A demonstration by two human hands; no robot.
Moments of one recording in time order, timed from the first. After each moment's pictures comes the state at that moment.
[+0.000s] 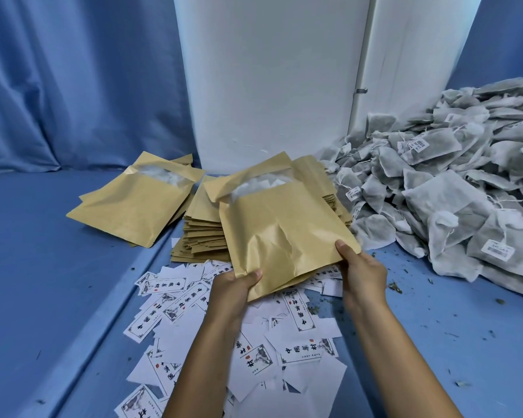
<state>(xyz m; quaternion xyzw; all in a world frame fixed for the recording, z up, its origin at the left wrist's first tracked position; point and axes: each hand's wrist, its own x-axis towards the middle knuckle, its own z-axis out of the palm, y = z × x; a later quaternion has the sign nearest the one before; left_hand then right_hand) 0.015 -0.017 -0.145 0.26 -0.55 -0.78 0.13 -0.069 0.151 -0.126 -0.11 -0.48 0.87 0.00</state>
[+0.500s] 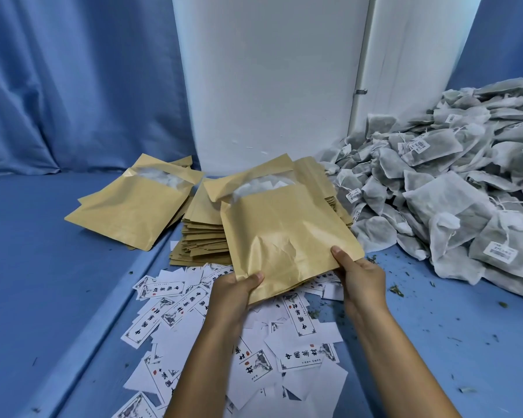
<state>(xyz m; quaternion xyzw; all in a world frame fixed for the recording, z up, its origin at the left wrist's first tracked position) 0.017 -0.012 -0.136 0.25 -0.56 -0.78 0.13 -0.068 0.151 -0.129 -0.11 -0.53 0.84 -0.01</state>
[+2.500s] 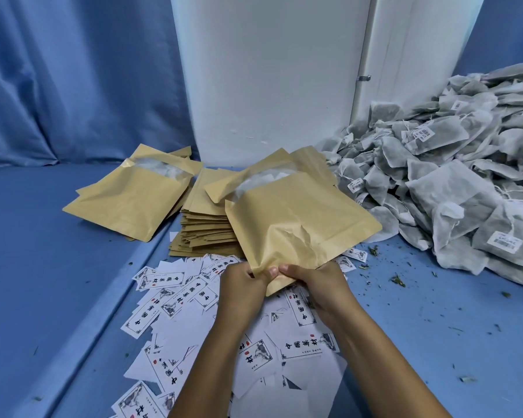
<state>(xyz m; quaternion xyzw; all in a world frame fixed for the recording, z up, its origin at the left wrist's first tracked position) 0.020 0.002 -0.132 0.25 -0.77 -0.56 0.18 -0.036 0.122 -0.134 0.05 -0.63 0.76 -0.16</state>
